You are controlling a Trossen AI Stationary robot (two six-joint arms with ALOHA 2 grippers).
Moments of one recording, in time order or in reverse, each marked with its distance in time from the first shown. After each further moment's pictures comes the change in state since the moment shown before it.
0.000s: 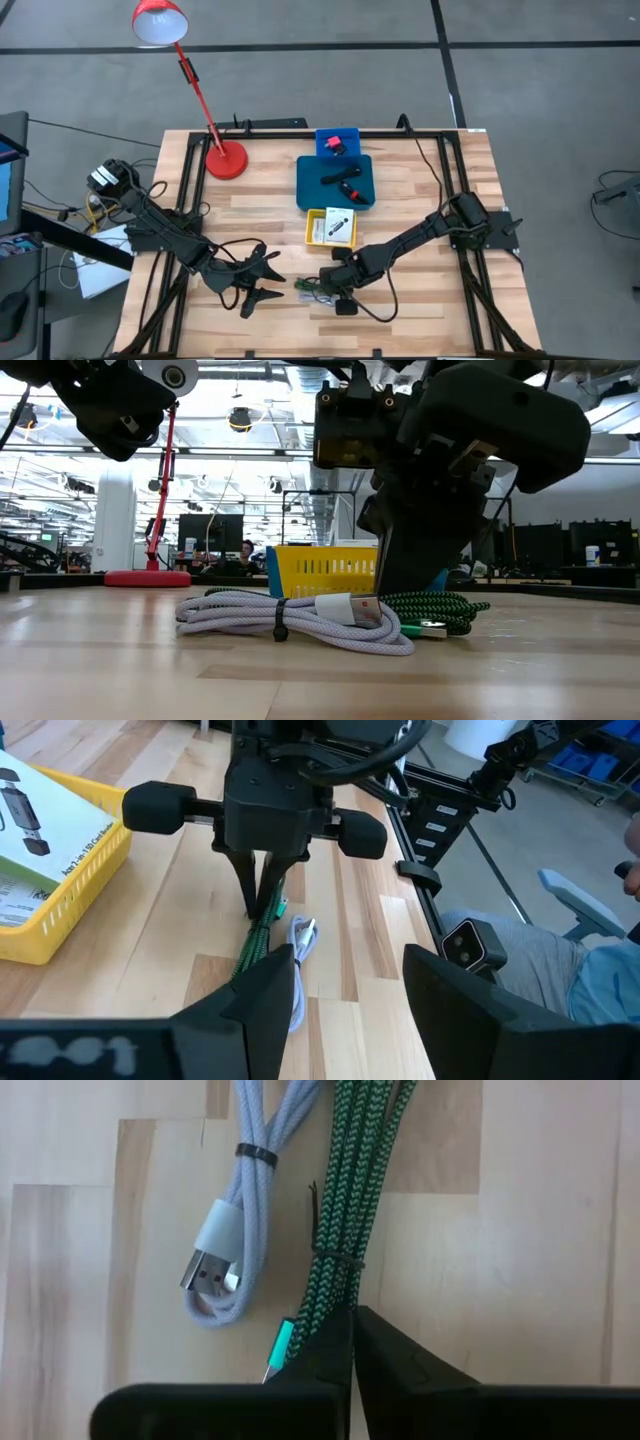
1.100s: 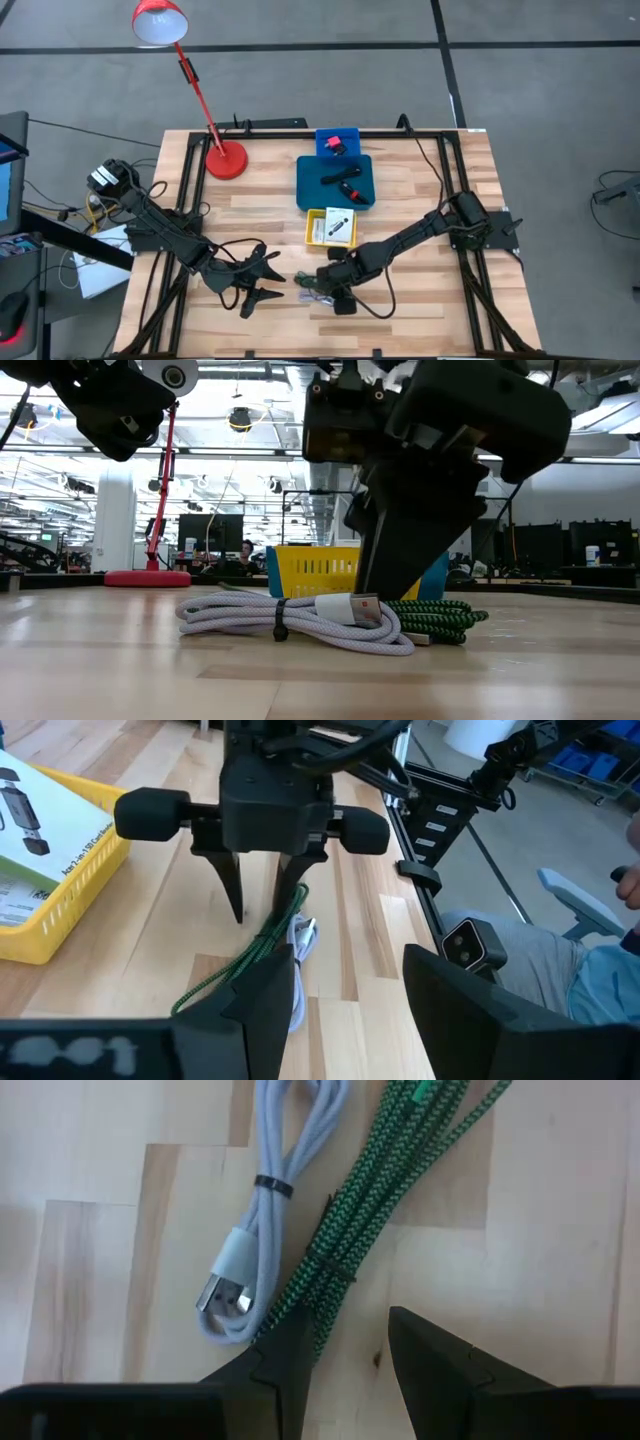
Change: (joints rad) left arm 0.000 0.000 0.000 -0.001 0.000 0.000; right arm -0.026 -0.003 0.007 0.041 -0.042 -0.049
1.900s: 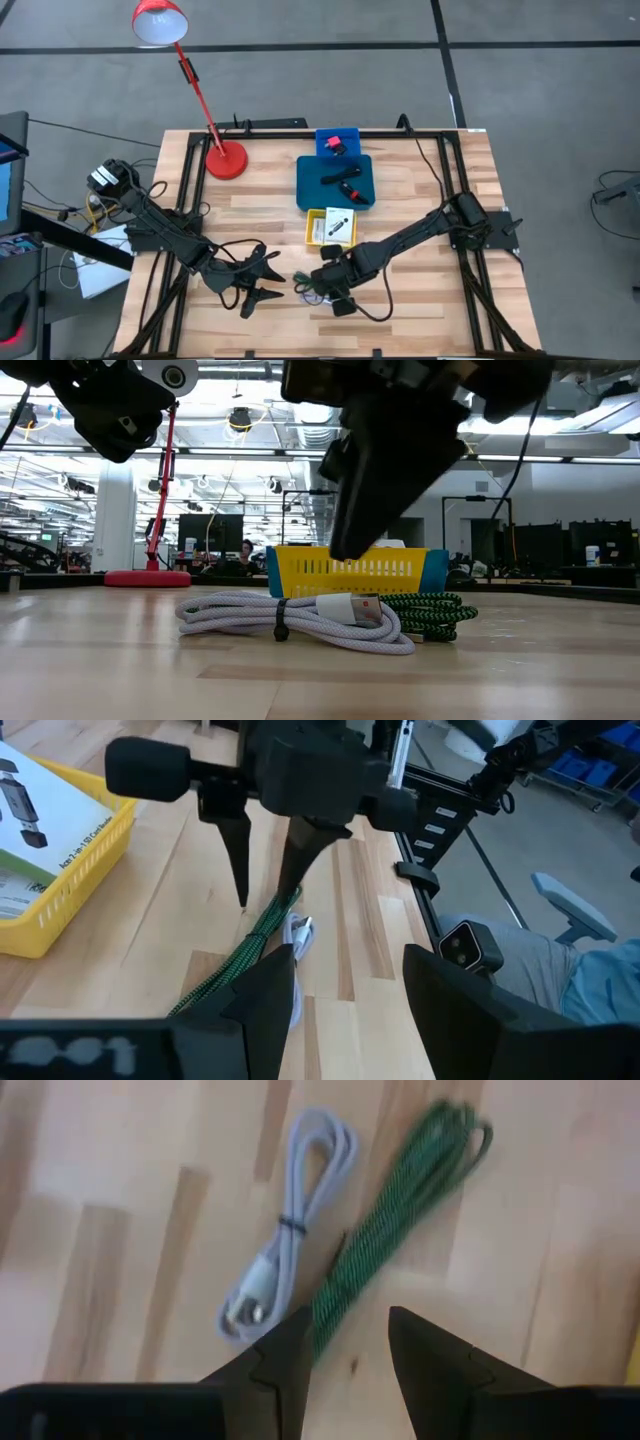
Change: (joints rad) left arm 0.000 0.000 0.000 0.000 0.002 -0.024; right arm 0.013 0.004 0.171 -0.186 0.050 -0.134
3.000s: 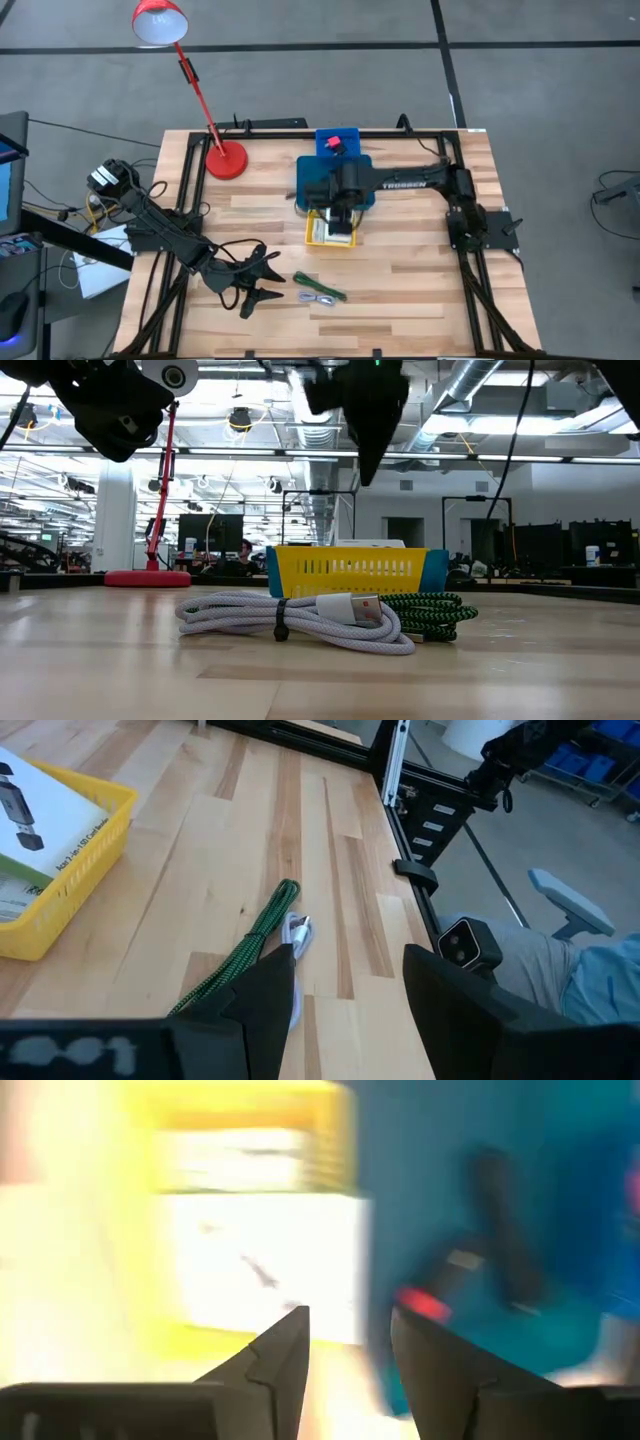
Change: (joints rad) left arm 0.000 0.000 0.000 0.000 0.007 0.012; right arm -0.367 -0.010 0.443 -0.768 0.141 -0.076
